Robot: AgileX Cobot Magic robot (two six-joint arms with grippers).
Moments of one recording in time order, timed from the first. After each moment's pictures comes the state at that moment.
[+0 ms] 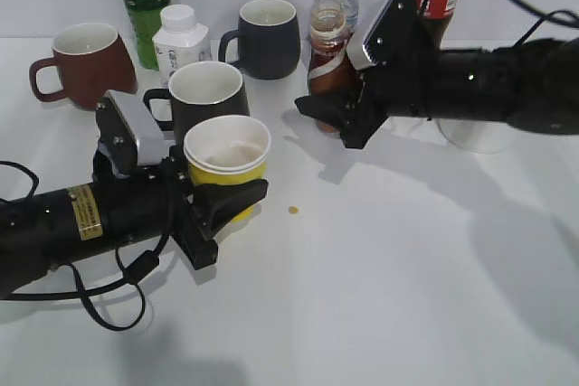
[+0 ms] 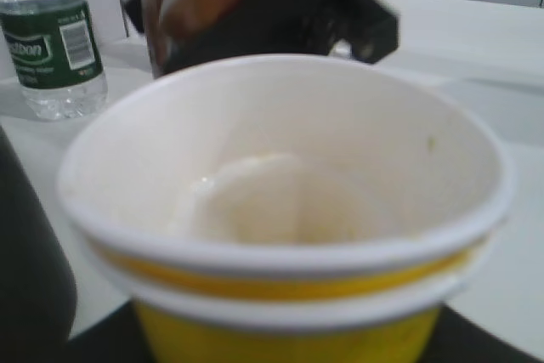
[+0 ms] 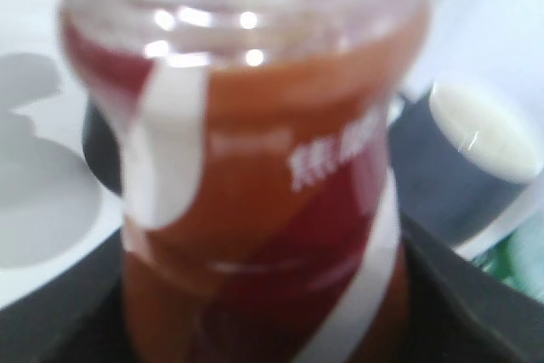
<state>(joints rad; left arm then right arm) -0.47 1.89 -0.51 0.64 -1.16 -0.17 0.33 1.97 -1.01 -1.05 -0.80 0.41</state>
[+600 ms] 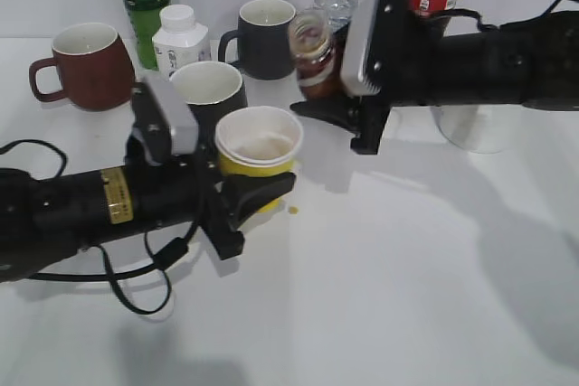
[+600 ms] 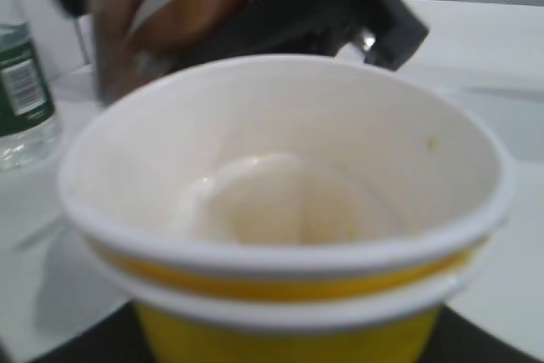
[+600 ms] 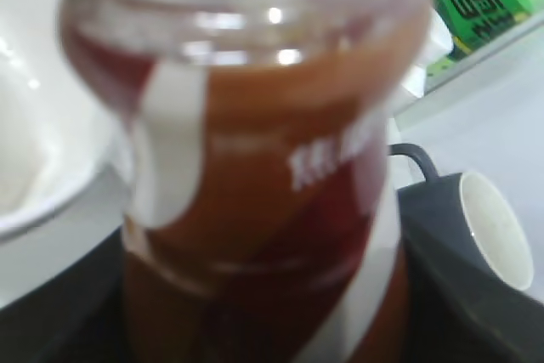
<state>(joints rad) -0.50 1.90 -0.60 0.69 -1.10 -0.19 0.35 1.86 -1.01 -1.26 -0.79 0.24</state>
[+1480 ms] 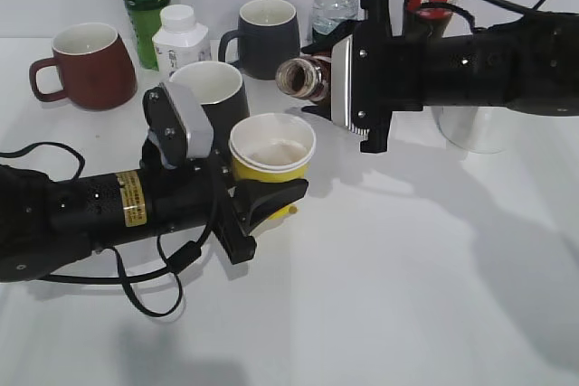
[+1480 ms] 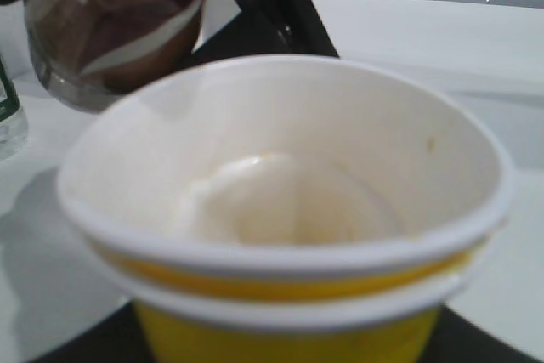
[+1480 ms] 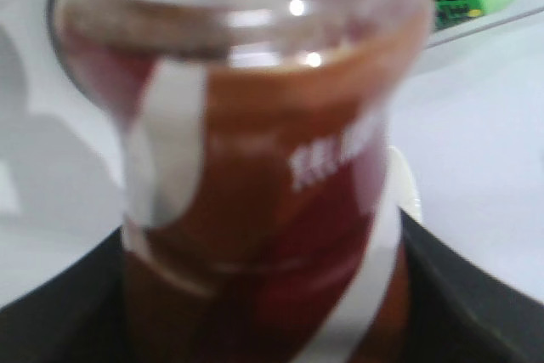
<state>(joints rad) -0.54 1.93 -0.64 0.70 -1.09 -0.22 0.40 1.86 -1.01 -1.15 -0.64 -0.23</state>
